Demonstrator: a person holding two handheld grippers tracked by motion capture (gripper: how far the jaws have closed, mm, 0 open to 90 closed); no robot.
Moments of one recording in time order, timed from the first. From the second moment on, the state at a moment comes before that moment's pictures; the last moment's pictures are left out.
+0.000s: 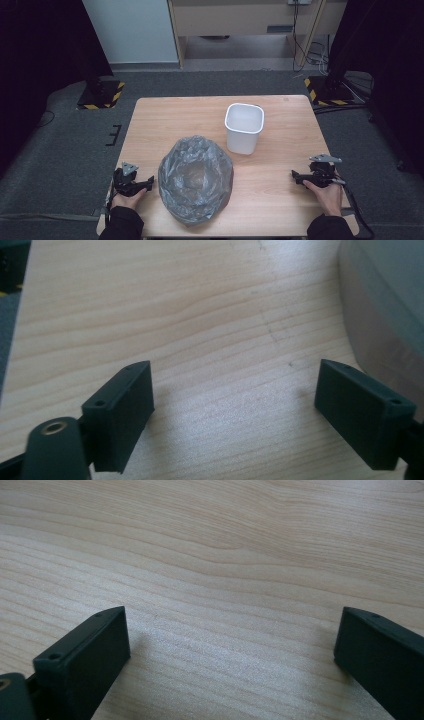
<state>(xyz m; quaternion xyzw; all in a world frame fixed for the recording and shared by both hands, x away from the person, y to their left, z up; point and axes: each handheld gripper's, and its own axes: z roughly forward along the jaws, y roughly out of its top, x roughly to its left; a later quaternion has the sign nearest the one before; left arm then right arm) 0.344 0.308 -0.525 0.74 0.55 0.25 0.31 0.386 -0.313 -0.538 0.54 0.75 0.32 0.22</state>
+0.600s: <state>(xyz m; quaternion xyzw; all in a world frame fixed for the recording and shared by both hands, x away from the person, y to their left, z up) 0.312 0.270 -0.473 0.70 0.45 0.30 0.46 0.382 -0.309 -0.538 0.55 0.75 0.31 0.22</state>
